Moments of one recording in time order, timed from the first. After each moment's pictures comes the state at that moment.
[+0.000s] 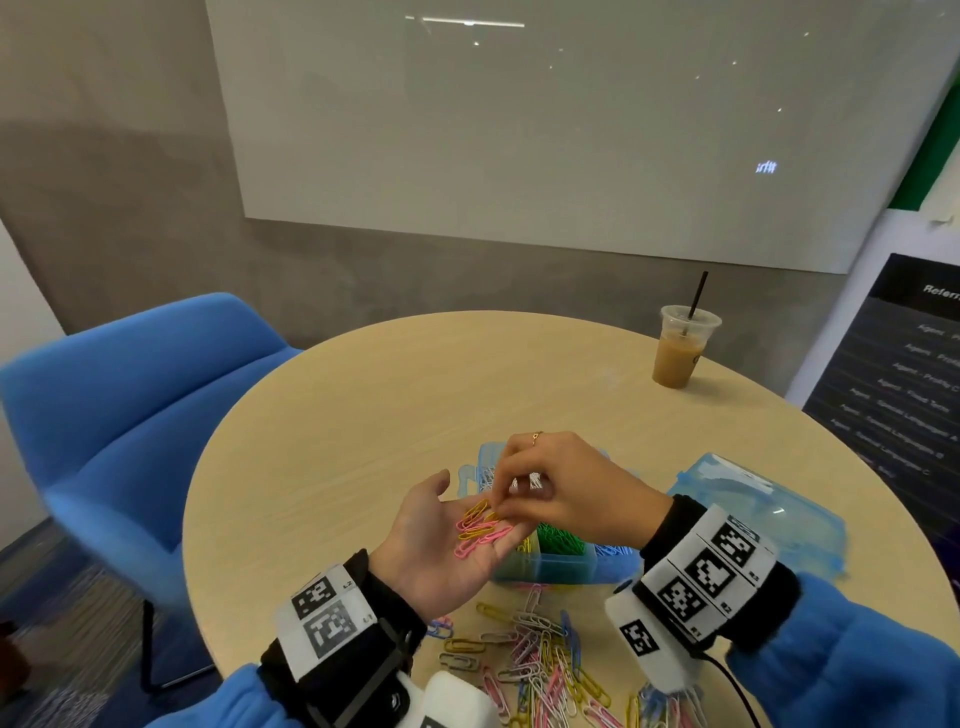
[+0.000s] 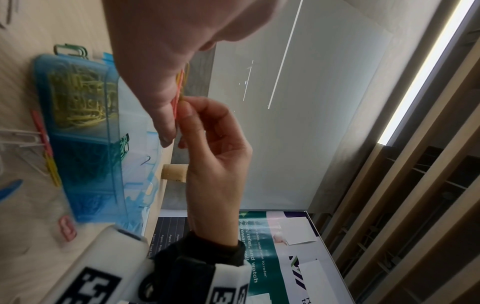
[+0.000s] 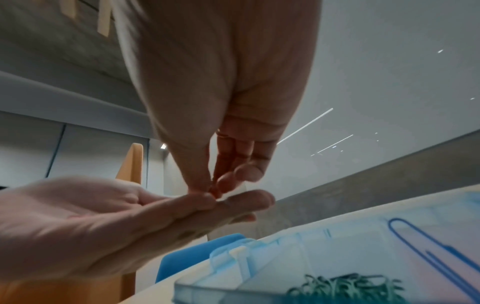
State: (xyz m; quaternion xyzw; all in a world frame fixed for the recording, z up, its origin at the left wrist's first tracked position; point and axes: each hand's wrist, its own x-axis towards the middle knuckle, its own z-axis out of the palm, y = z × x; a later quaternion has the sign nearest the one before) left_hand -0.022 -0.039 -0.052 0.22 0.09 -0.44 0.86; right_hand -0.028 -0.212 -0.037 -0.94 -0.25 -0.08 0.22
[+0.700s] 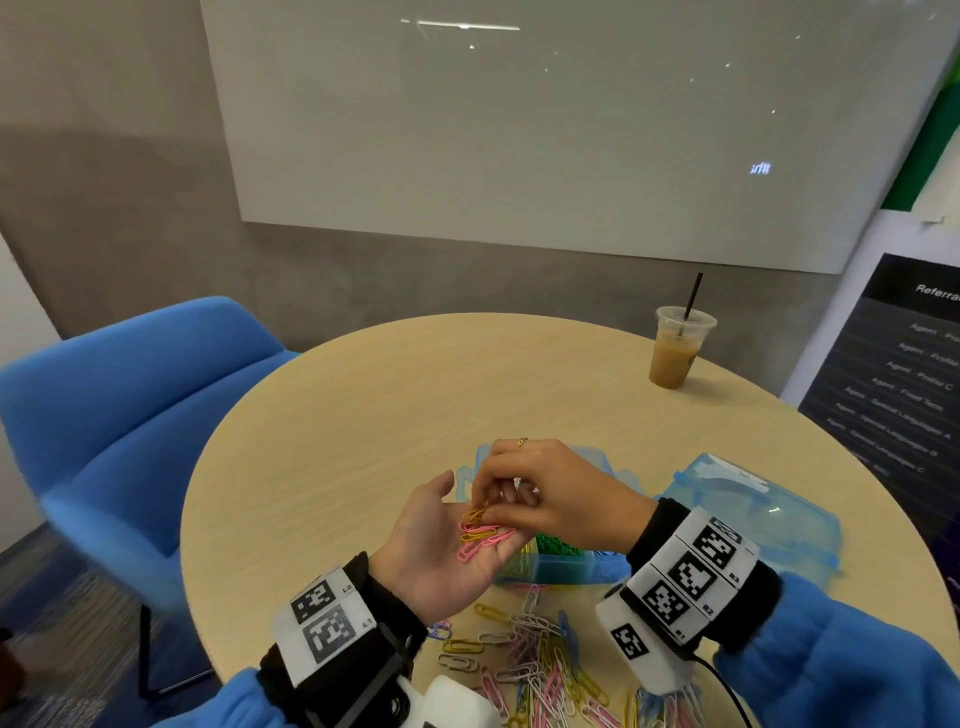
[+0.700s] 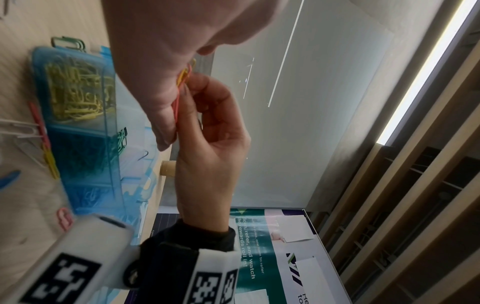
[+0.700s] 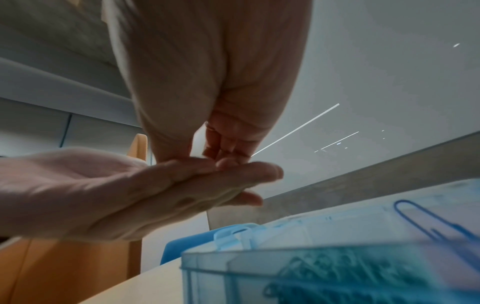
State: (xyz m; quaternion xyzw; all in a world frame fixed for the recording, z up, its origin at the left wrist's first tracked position) left_hand -0.028 -0.042 -0.050 0.20 0.09 -0.46 0.86; right_hand -0.028 -0.202 -0.040 -0.92 -0.29 -0.08 0.25
